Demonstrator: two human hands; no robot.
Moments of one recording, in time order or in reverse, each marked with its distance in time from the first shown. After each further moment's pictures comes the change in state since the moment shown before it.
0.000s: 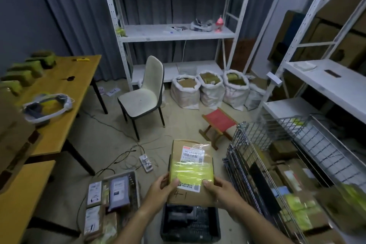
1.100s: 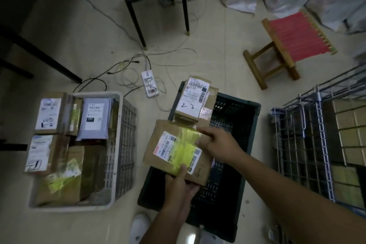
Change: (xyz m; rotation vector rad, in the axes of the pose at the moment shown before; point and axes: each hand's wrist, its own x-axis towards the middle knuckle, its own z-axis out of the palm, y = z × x) left_hand 0.331 -0.362 0.112 -0.894 0.584 -0.611; right_hand 0.493 0.223 -0.018 -0.741 -0.270 -0.092
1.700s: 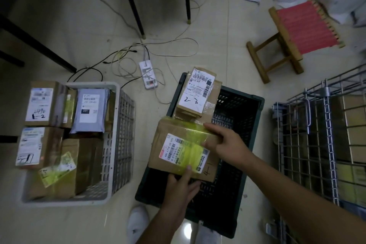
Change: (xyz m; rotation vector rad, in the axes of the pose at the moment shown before) left_hand 0.006 -0.011 -0.018 0.208 -0.112 0.047; right_hand -0.001 0.027 0.005 0.195 0.015 0.016
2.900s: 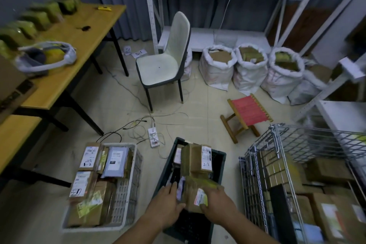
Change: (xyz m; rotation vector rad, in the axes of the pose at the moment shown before) left_hand -0.265 0.123 0.030 1.672 -0.110 0.465; right_hand -0.267 -0.139 -0.060 -0.740 -0.012 0.002
